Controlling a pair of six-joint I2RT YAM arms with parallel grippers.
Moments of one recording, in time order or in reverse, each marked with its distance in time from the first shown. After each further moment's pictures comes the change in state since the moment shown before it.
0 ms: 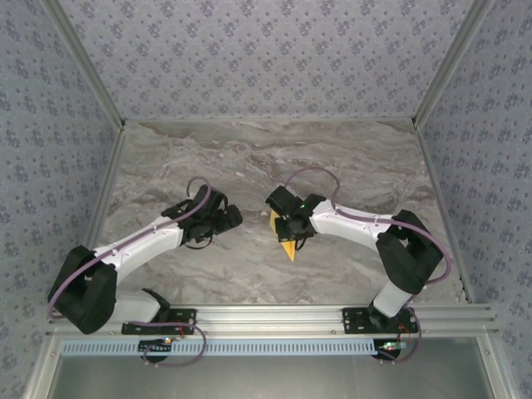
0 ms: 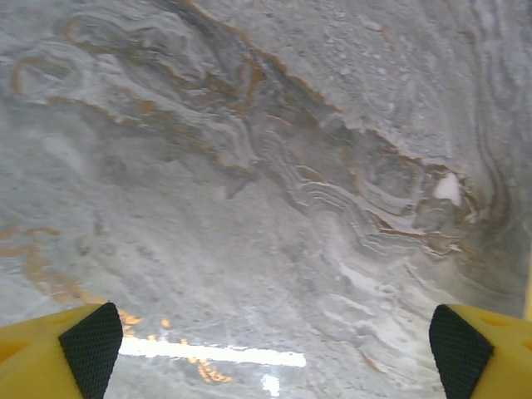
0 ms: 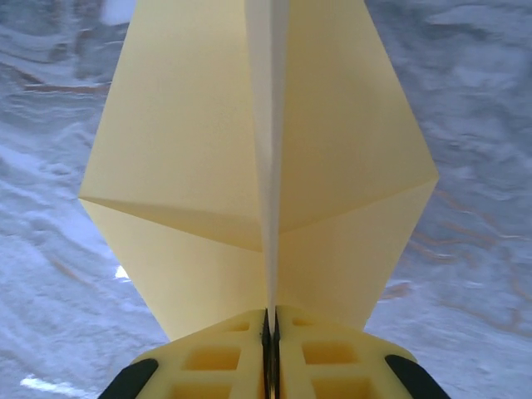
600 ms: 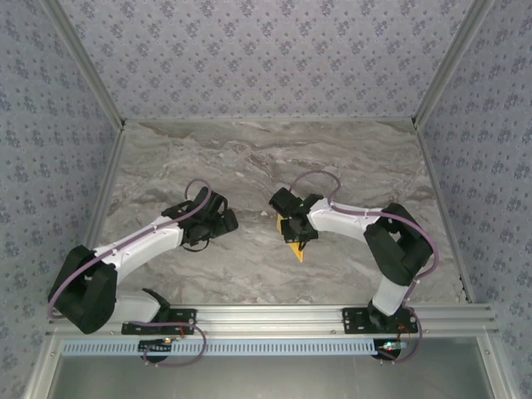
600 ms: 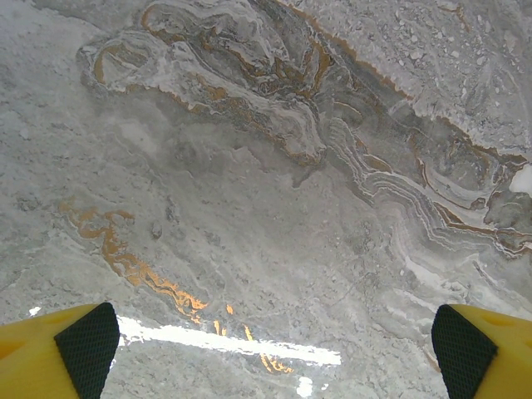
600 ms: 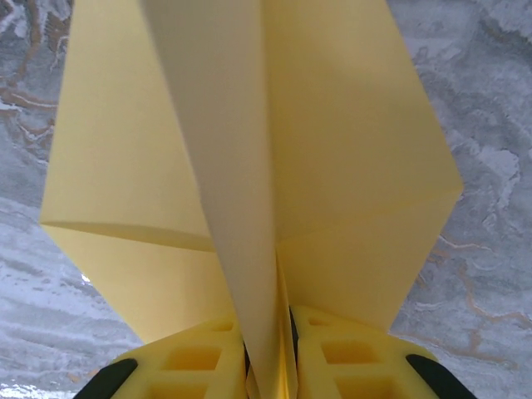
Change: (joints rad) left arm 0.000 0.002 0.002 -0.073 -0.044 0.018; right arm -0.039 0.077 -0.024 0.013 0.019 0.012
